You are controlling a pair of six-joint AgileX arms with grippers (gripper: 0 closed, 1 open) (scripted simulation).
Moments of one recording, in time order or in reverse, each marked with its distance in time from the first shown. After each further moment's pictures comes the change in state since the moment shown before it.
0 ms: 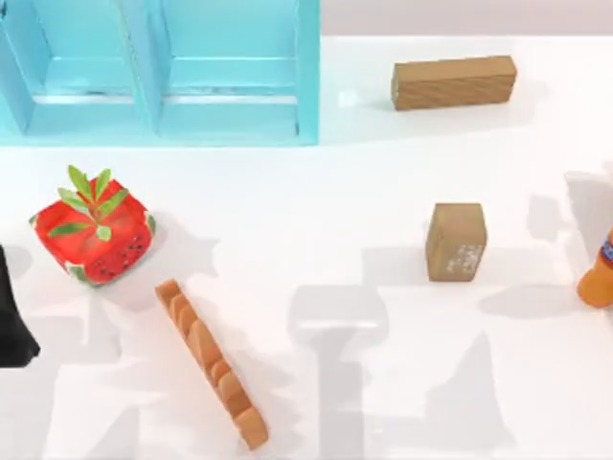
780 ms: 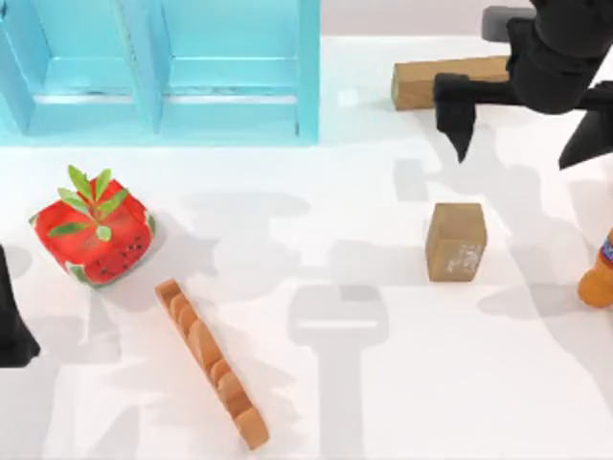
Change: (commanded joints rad) left arm 0.000 0.000 0.000 0.000 0.000 0.000; right arm 0.338 0.943 0.799 -0.535 -0.018 0.202
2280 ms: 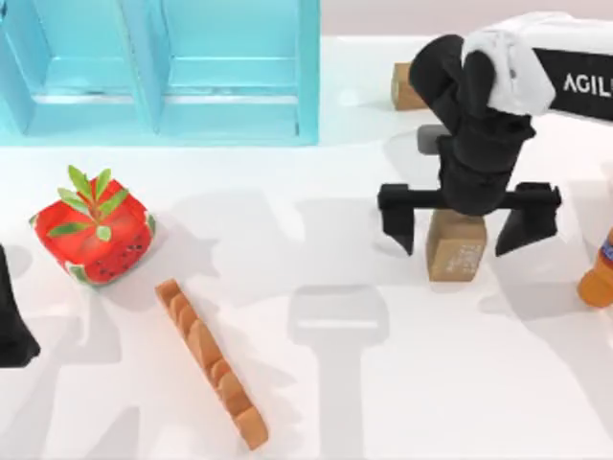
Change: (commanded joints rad) left arm 0.000 0.000 0.000 0.000 0.000 0.000; right arm 0.077 0.181 -0.230 0.307 -0.005 0.030
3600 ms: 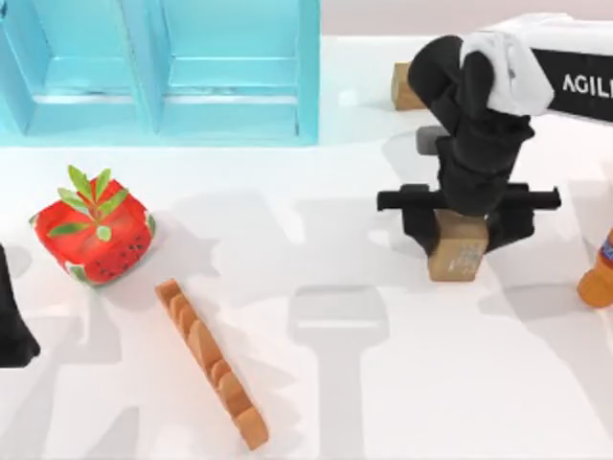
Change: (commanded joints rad) left arm 0.000 0.000 0.000 0.000 0.000 0.000; right arm -0.003 -0.002 0.003 -0.003 0.001 0.000
